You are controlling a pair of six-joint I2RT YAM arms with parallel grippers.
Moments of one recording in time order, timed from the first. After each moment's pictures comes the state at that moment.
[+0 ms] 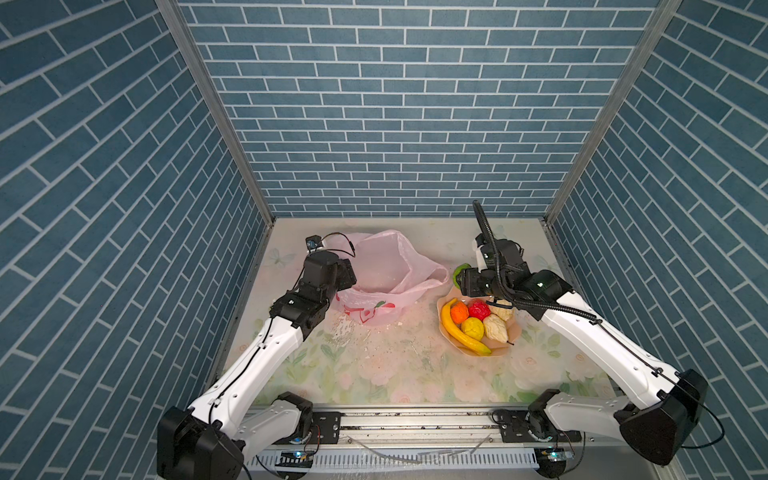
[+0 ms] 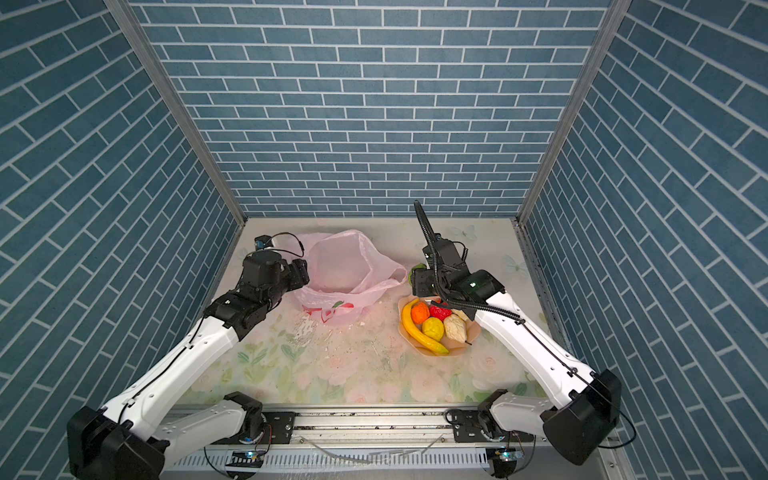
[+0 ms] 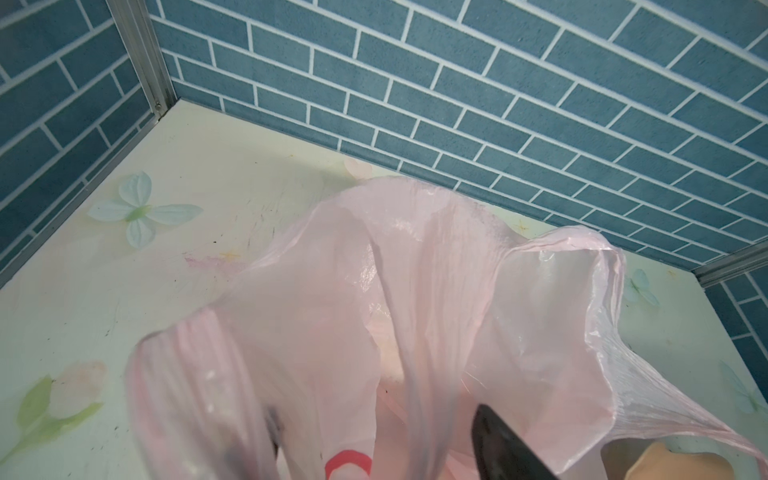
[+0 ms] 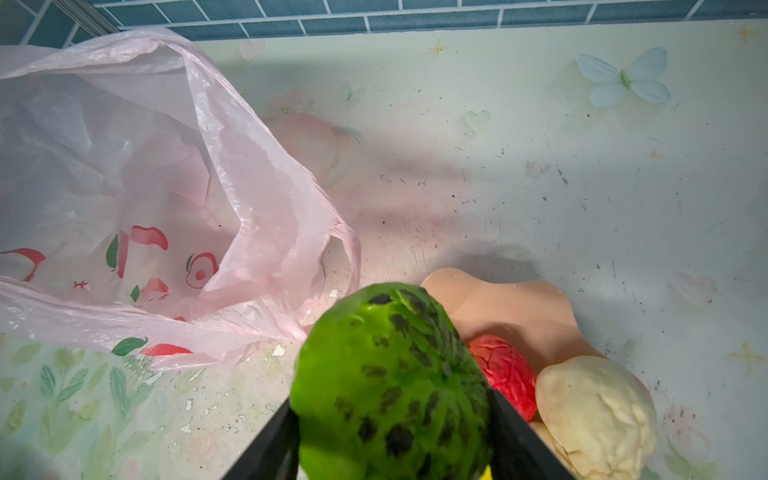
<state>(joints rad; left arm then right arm) -0.39 1.08 0.93 -0.42 -0.27 -0.53 0.63 1.23 1.19 -0.76 0.12 0.39</state>
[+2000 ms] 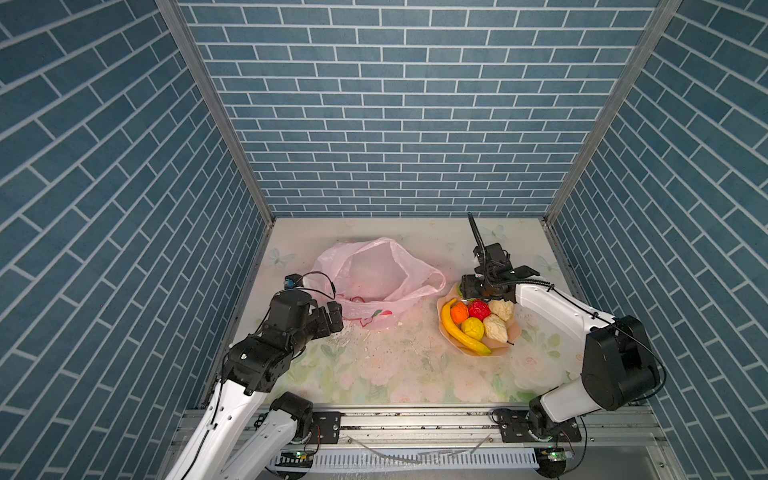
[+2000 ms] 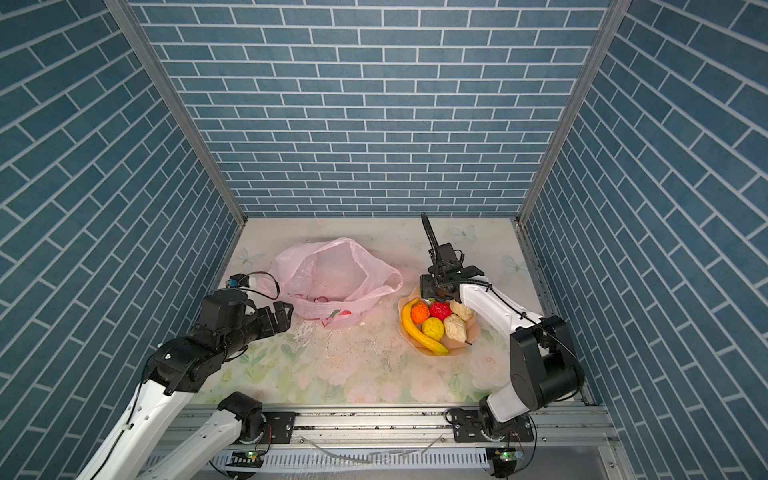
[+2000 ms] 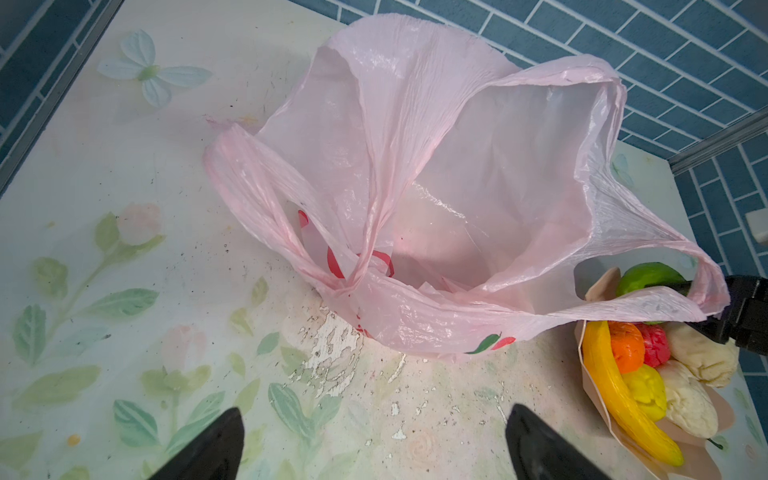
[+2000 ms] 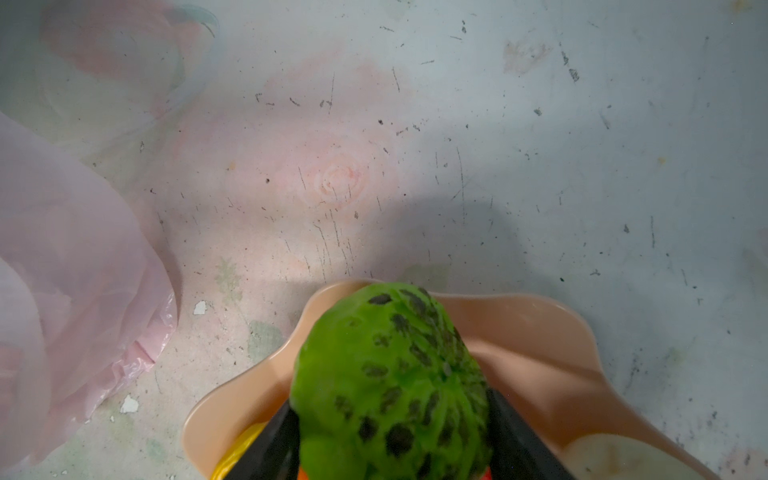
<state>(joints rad) -0.39 0.68 0.87 -0.92 -0.12 -0.55 0.45 1.52 1.05 -0.55 0.01 0.31</state>
